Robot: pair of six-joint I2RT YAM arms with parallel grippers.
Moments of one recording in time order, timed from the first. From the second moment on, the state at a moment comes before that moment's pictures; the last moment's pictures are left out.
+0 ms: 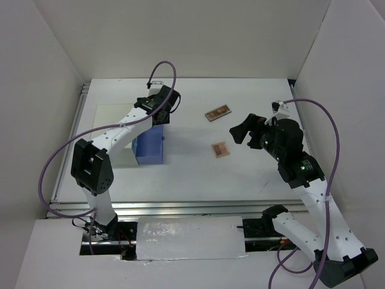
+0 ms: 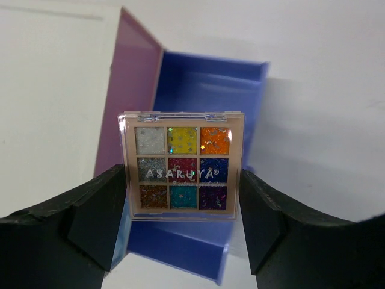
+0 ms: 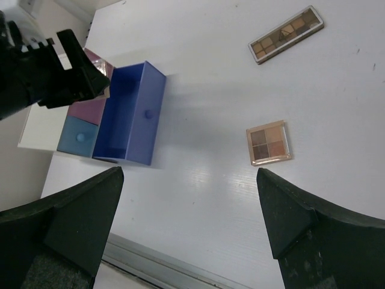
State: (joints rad) left arm -0.54 1.80 1.66 -0.80 -0.68 -0.49; right arm 0.34 0.79 0.99 -0.51 -0.04 0.54
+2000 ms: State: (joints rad) left arm -0.89 2.55 2.35 -0.80 -0.40 -0.96; right arm 0.34 0.70 0.93 -0.53 0.19 0.59
